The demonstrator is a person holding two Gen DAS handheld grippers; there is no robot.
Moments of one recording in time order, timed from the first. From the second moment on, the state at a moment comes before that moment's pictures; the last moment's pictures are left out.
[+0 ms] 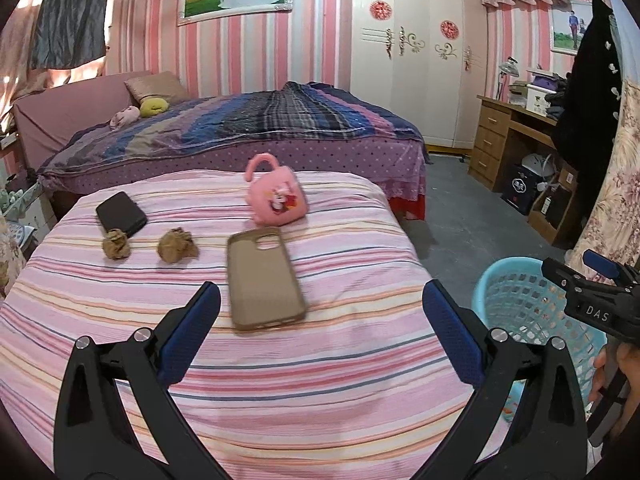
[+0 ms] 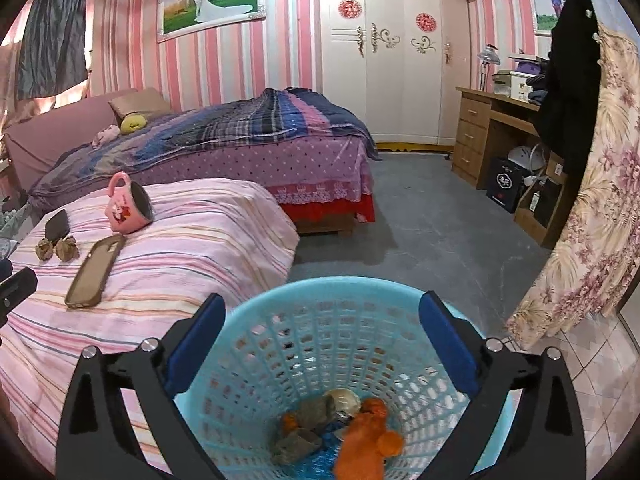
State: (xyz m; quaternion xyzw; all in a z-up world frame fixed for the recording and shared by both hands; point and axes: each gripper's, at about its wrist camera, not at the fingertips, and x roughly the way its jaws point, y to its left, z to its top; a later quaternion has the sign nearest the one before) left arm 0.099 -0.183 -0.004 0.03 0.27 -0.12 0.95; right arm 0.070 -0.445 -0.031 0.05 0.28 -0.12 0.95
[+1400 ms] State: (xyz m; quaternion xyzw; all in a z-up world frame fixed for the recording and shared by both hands) left arm 0.217 0.046 -0.028 -0.03 0.30 0.05 0.95; right arm 0.179 -0.251 -0.028 -0.04 0.30 -0.01 0.95
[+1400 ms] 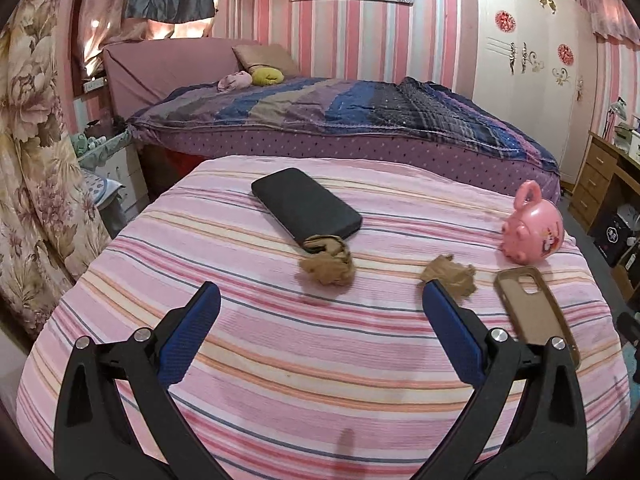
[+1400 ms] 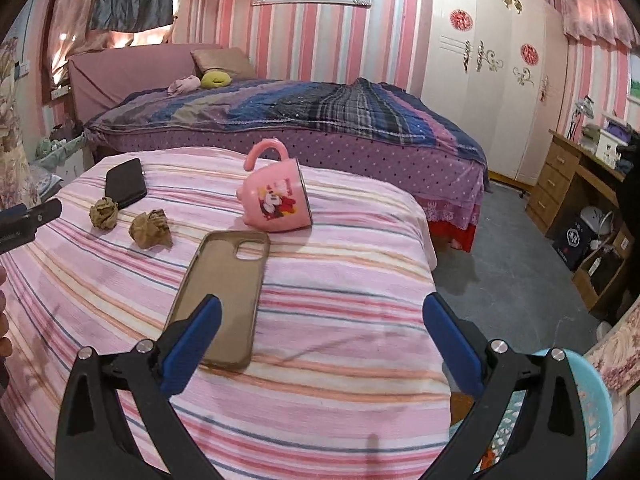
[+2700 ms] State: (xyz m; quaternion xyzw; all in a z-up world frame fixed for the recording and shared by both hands) left arm 0.326 0.068 -0.081 -0.04 0.41 0.00 0.91; right arm 0.284 -0.185 -0.053 -0.03 0.33 0.01 0.94
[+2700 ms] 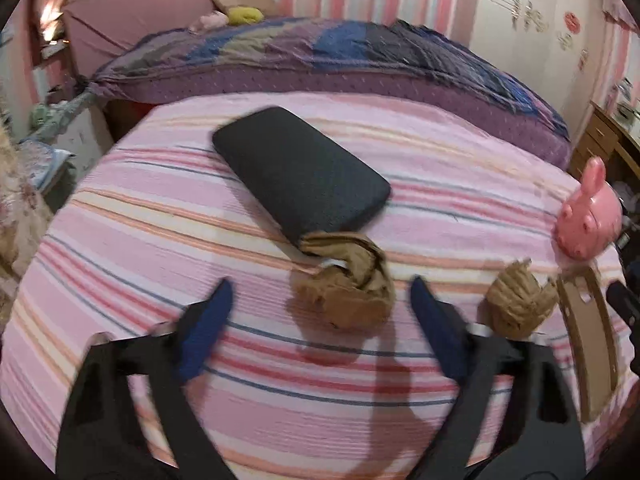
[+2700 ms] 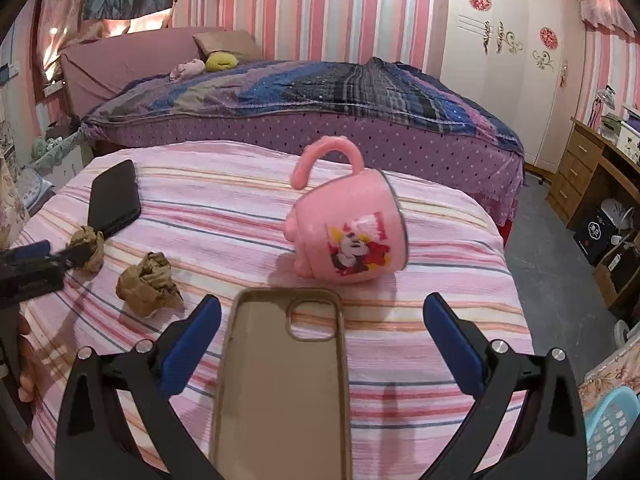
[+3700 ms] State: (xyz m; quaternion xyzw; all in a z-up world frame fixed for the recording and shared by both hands) left arm 0.280 0.113 -0.065 -0.04 0.41 0.03 0.91; right arm 0.297 -0.083 -0.070 -0.09 0.35 0.13 0.92
